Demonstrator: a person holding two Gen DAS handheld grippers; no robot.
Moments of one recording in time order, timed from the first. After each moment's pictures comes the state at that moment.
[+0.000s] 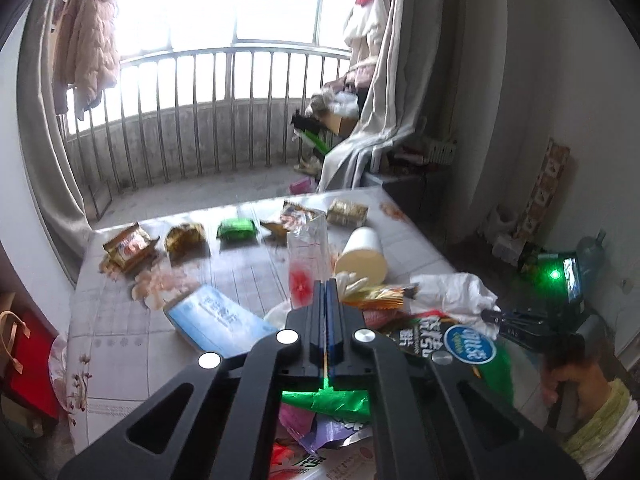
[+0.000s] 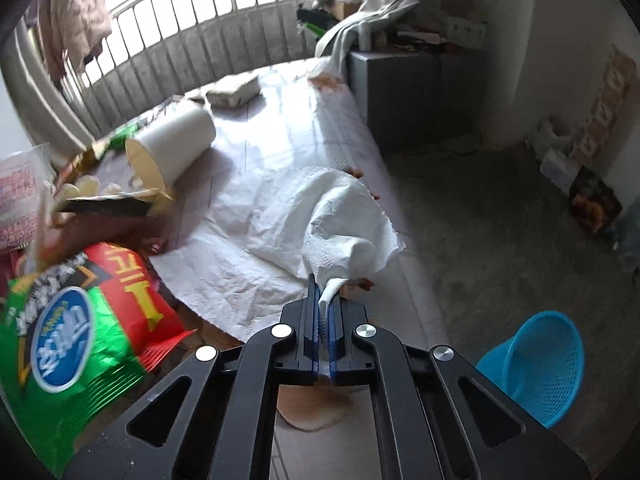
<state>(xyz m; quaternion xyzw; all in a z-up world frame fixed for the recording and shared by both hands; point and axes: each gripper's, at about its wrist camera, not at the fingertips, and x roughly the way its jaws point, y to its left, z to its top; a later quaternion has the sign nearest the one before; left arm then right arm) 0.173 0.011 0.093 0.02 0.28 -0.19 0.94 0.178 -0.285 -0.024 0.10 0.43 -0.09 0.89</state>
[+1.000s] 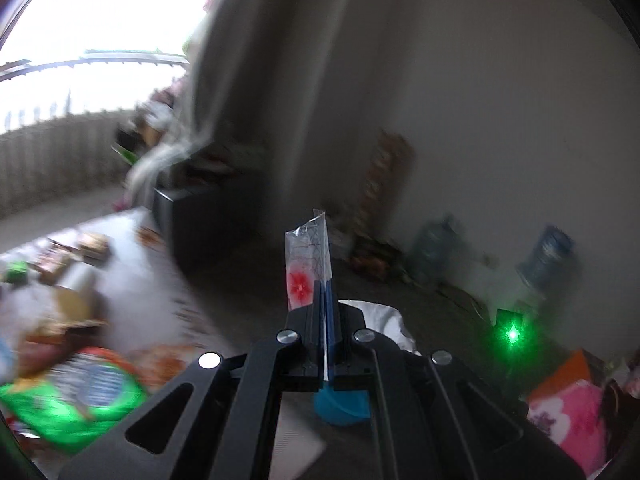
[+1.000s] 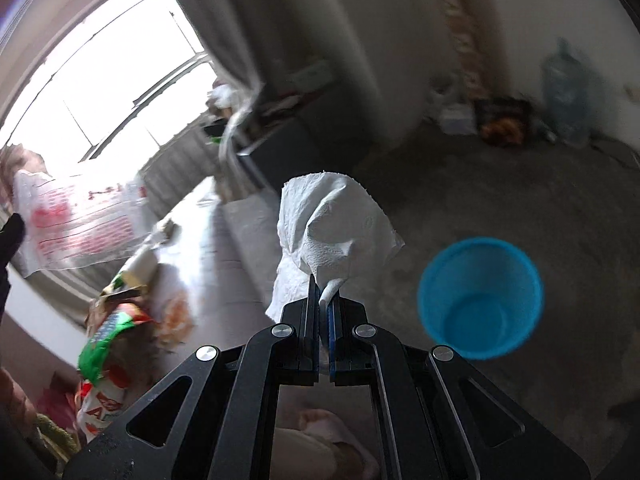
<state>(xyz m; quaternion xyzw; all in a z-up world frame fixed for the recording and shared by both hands) 0.067 -0.250 0.135 0.00 0.28 -0.48 0.84 -0.055 -0.443 -0.004 0.31 0.28 -0.20 0.88</state>
